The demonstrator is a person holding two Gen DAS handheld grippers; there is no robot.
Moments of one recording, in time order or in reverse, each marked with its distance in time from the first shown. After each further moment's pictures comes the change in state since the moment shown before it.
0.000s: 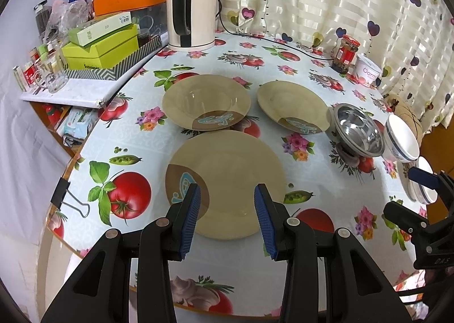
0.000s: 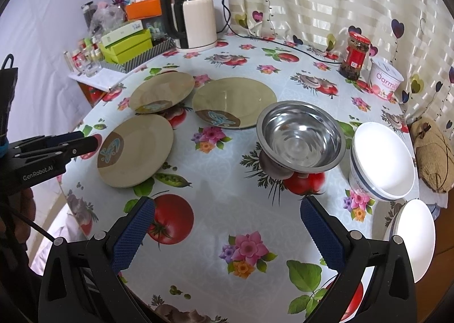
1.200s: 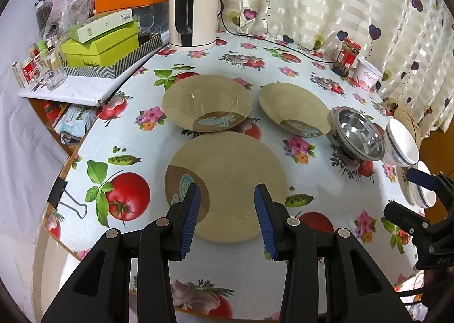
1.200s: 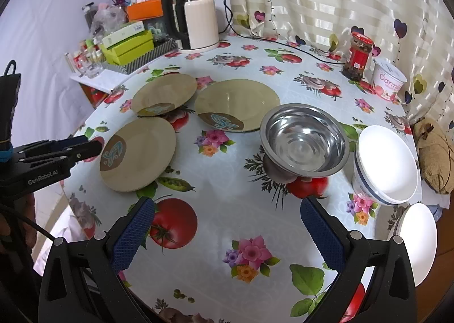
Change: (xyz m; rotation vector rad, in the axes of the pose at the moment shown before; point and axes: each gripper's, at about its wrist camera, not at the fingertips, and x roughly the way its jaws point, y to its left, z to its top) left arm 0.003 0.003 0.000 -0.019 -0.010 -0.015; right arm 0.002 0.003 0.006 0.002 0.002 0.012
